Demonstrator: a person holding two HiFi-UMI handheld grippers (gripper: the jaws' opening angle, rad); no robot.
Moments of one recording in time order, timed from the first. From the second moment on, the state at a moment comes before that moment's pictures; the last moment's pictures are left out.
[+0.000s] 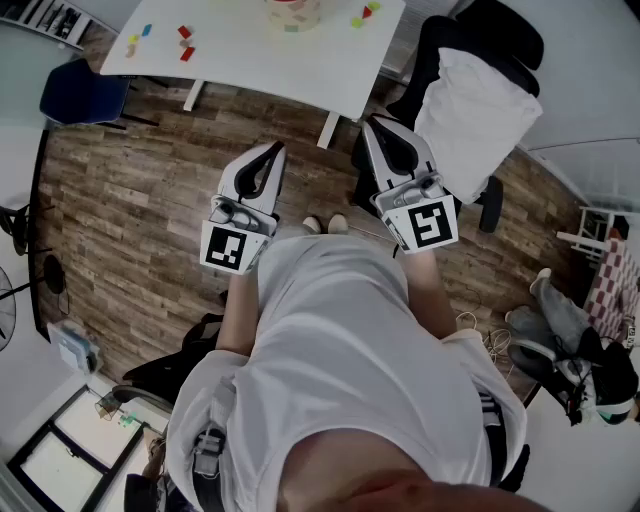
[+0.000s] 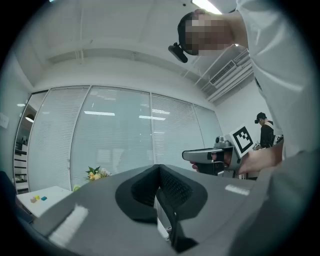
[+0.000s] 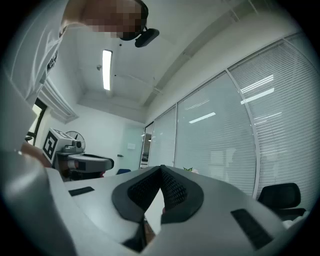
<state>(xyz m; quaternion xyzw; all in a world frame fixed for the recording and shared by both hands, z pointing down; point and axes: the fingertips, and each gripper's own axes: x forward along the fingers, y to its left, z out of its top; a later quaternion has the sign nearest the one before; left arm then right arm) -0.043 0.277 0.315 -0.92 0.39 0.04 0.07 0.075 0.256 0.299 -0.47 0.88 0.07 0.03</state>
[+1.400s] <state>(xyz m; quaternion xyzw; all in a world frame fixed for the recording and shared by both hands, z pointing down) -0.066 0.200 0.345 -0.91 0.41 0.03 0.04 0.087 0.178 0.344 -0.48 0.88 0.04 -0.02</state>
